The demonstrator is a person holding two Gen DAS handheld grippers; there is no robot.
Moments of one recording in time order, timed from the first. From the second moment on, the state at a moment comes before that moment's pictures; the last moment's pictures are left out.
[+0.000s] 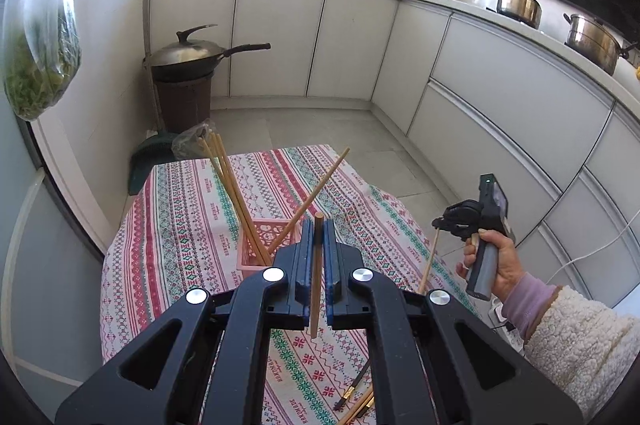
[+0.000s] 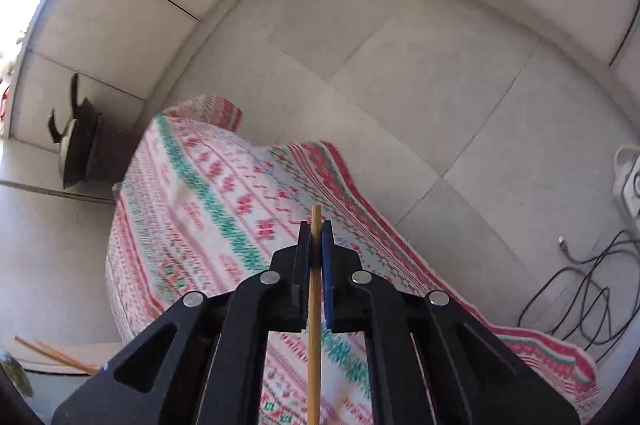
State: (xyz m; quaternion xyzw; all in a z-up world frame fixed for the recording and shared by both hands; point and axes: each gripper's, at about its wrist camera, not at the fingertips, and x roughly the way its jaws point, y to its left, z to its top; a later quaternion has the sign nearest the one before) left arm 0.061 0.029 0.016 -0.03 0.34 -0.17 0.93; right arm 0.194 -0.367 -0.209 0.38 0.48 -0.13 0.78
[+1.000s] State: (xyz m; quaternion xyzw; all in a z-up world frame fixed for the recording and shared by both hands) left arm 0.099 0.064 0.099 -0.11 0.23 -0.09 0.96; right arm 0.094 -0.213 0.072 0.30 0.31 0.10 0.90
